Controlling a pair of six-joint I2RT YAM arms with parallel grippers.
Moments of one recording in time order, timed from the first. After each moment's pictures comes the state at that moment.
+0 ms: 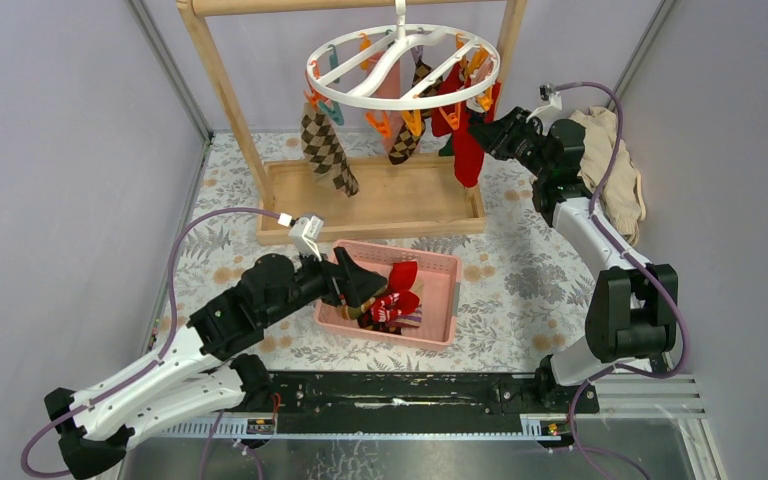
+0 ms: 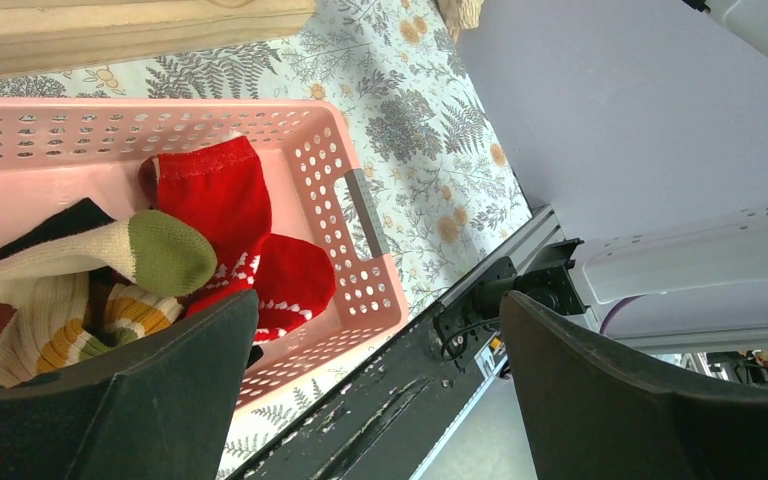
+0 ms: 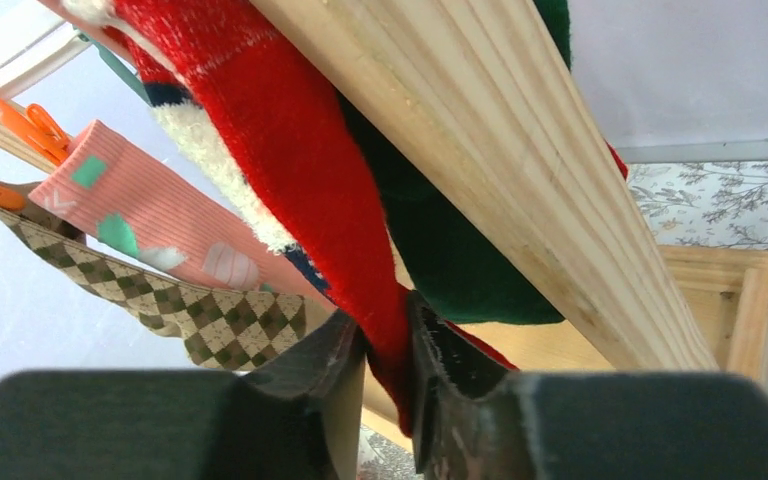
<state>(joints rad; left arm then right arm) -0.93 0.69 0.72 -0.29 -0.05 -0.76 0.11 1.54 1.15 0.41 -0.51 0.67</state>
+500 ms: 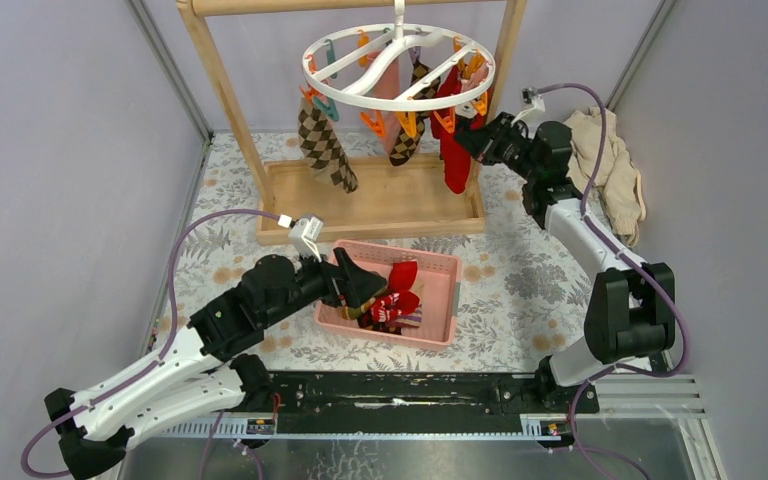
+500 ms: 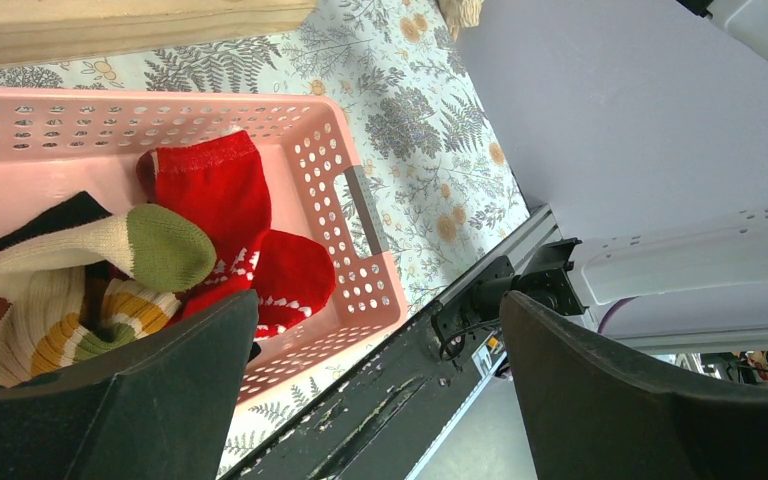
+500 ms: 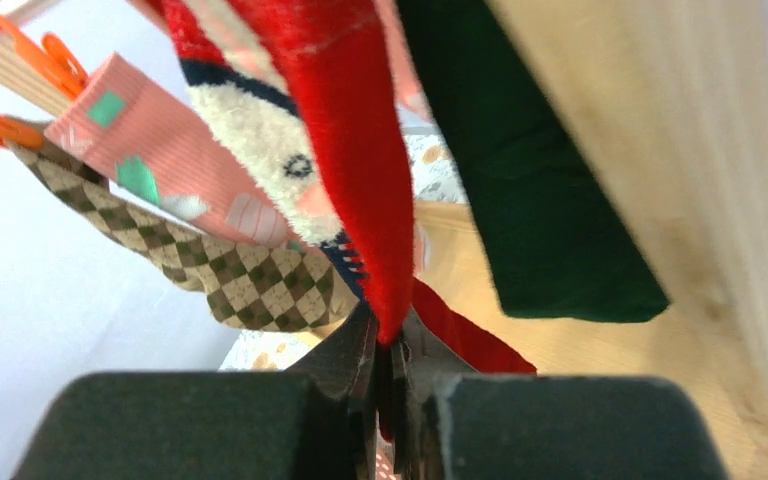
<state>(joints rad) -0.93 0.68 0.70 -0.29 -0.05 -0.77 0.15 1.54 1.14 0.41 -0.54 0.68</state>
